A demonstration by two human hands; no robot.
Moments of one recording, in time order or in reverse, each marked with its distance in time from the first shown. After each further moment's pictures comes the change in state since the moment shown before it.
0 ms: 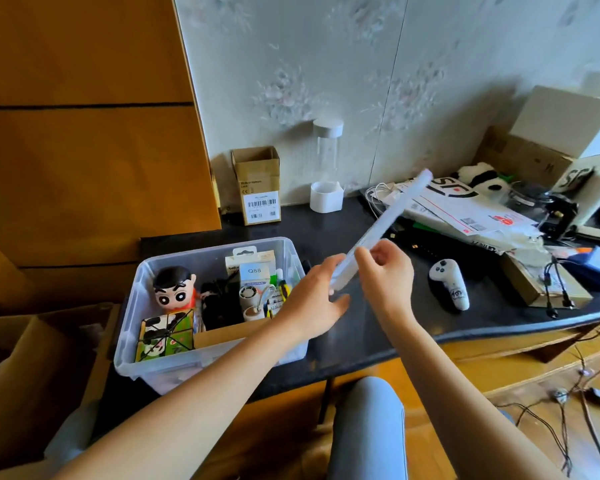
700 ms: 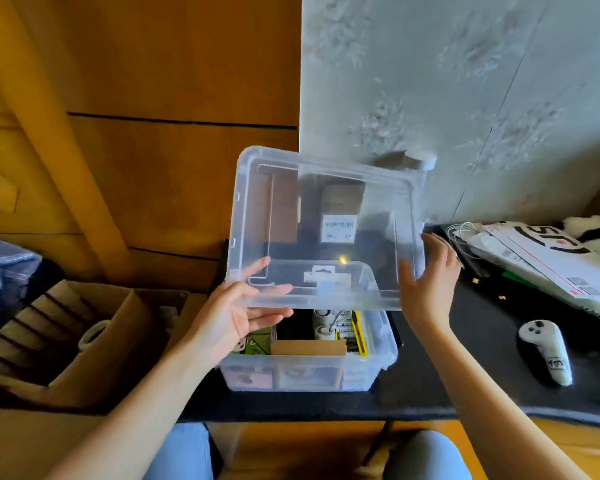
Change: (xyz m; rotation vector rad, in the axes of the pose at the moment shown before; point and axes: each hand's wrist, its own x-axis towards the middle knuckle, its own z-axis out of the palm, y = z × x) left_hand -0.105 -0.082 -0.149 -1.160 0.300 -0.244; right_hand 0.024 -0.008 0.073 -0.229 -0.021 -0.381
